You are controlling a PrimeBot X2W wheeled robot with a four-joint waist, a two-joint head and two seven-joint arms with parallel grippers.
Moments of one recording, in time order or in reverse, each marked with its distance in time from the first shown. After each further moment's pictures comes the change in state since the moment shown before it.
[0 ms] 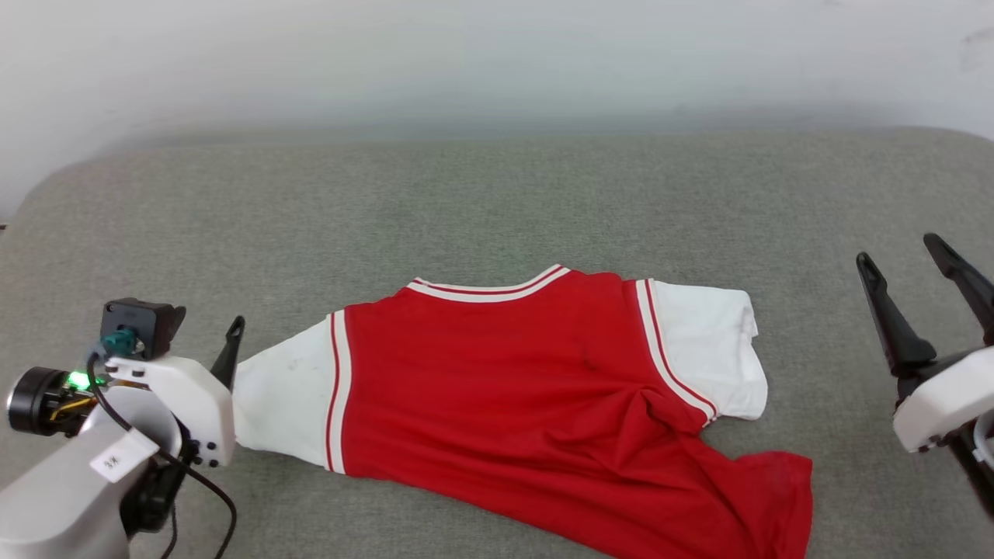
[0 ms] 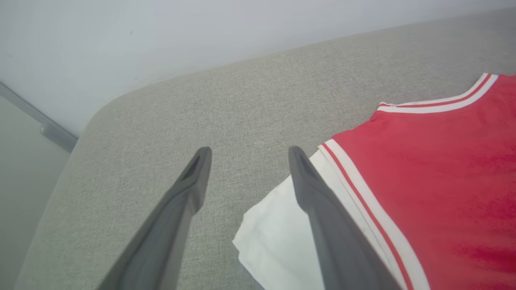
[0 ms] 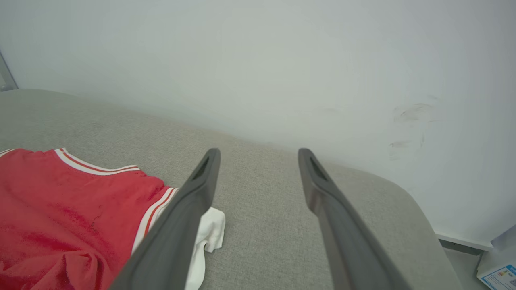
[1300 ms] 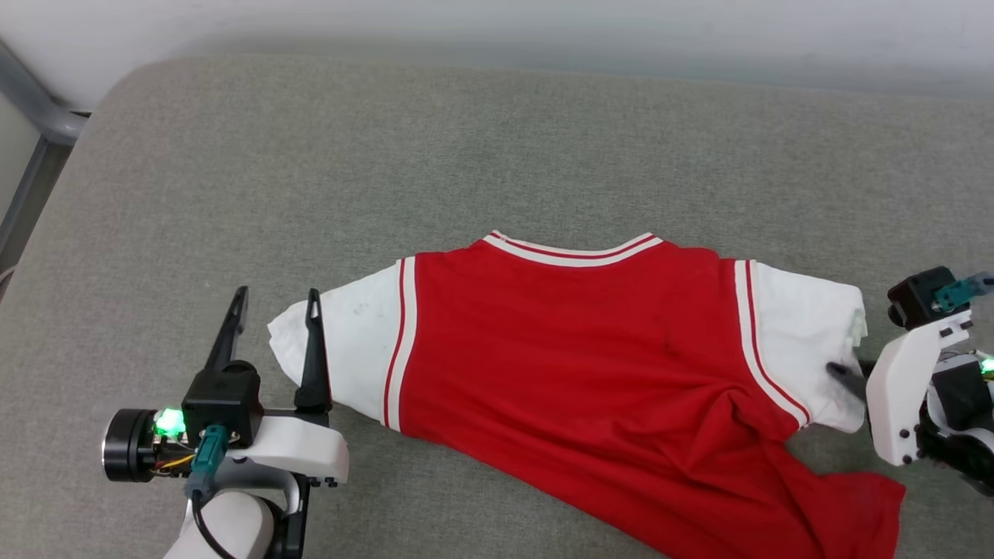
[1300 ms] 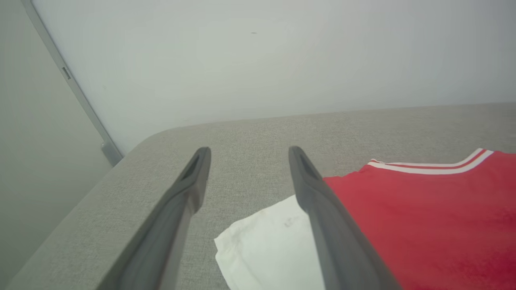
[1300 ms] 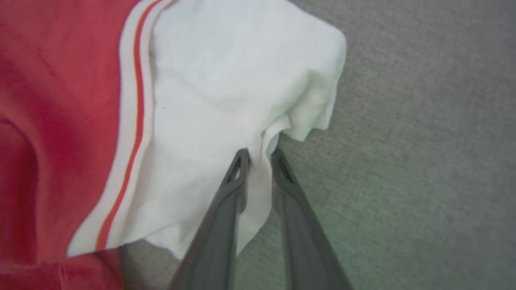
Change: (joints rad) left arm 0.400 -0.374 0.561 -0.382 0.622 0.192 -0.116; right arm -0.292 -0.229 0.503 0.453 0.450 0.000 0.478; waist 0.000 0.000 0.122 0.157
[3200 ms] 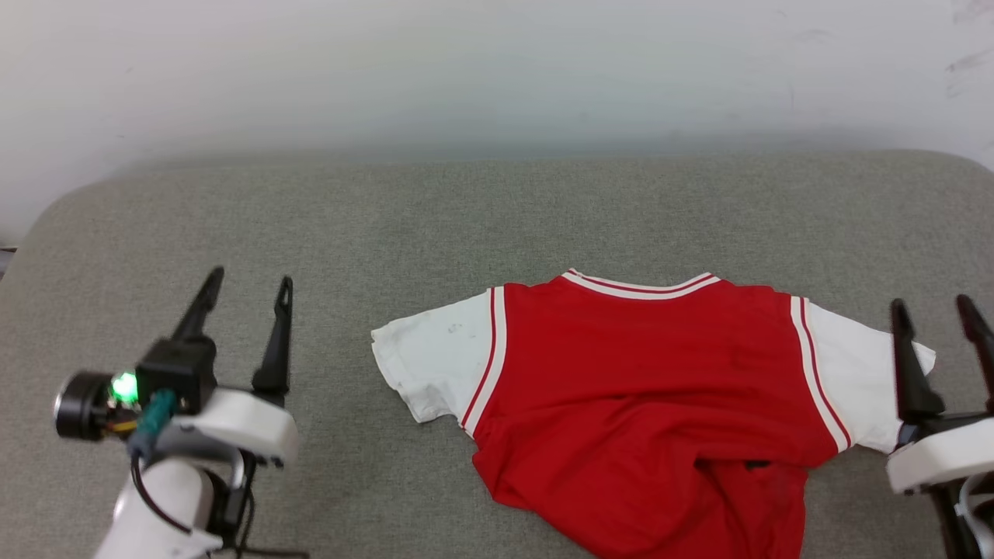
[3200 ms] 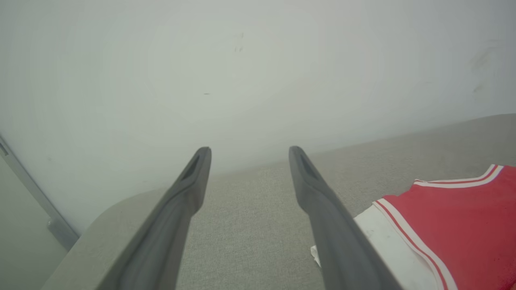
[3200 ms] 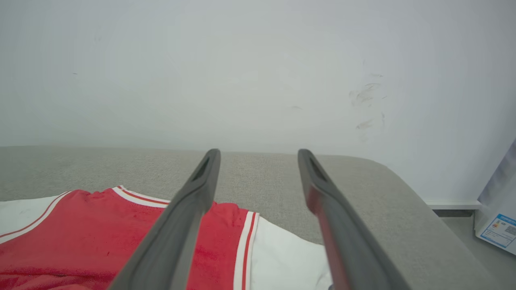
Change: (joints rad) left arm 0.020 -0.096 0.266 0.091 0.177 -0.328 0.025; right arm 0.305 0.302 -0.603 -0.162 -0.438 0.001 -0.759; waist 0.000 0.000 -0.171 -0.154
